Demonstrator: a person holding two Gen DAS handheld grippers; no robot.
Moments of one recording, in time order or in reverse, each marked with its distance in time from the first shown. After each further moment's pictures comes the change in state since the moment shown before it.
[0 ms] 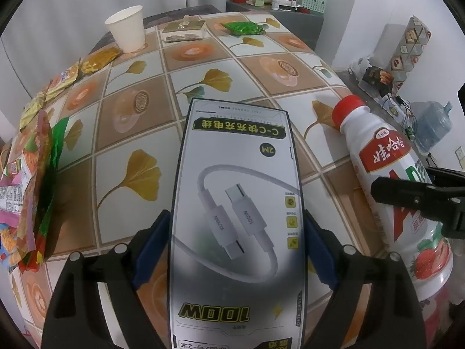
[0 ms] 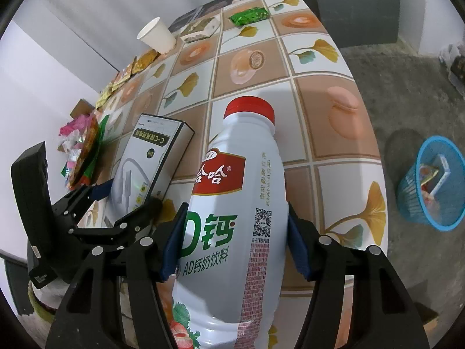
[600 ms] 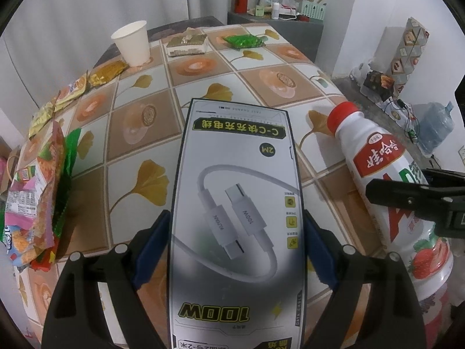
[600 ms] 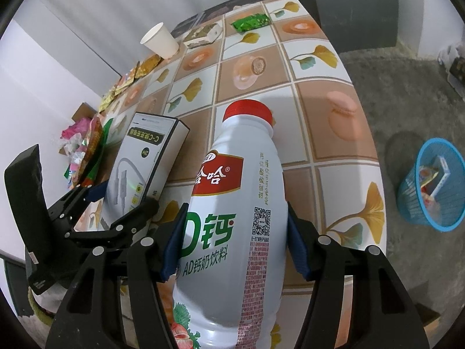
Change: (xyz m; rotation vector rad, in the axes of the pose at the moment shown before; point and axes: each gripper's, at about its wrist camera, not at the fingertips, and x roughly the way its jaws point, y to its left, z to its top) left arm -0.016 -0.005 -0.001 0.015 -0.055 0.032; right arm -0.009 0.002 -0.004 -0.002 -0.031 0.007
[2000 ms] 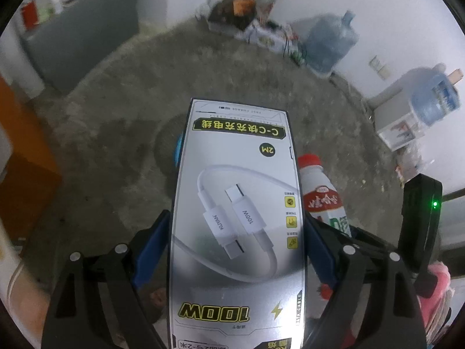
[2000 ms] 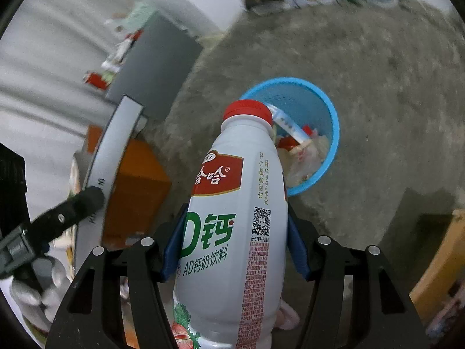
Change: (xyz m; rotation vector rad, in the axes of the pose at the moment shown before) left arm 0.144 -0.408 0.157 0.465 0.316 -0.460; right arm -0.087 -0.380 -0.105 0.915 -0.298 -0.116
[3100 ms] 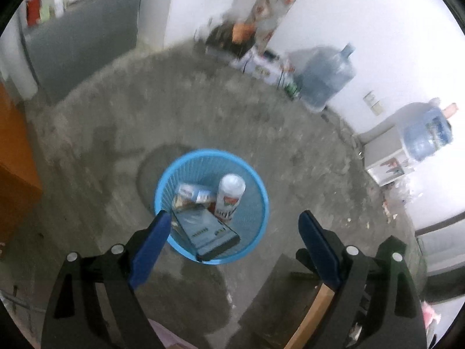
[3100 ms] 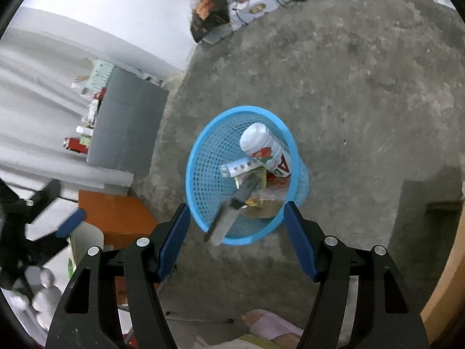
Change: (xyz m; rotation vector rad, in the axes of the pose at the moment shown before) left arm -0.016 -0.006 0.037 -0.068 -0.182 -0.080; right arm -0.012 -0.059 0.006 0.154 -0.184 0.014
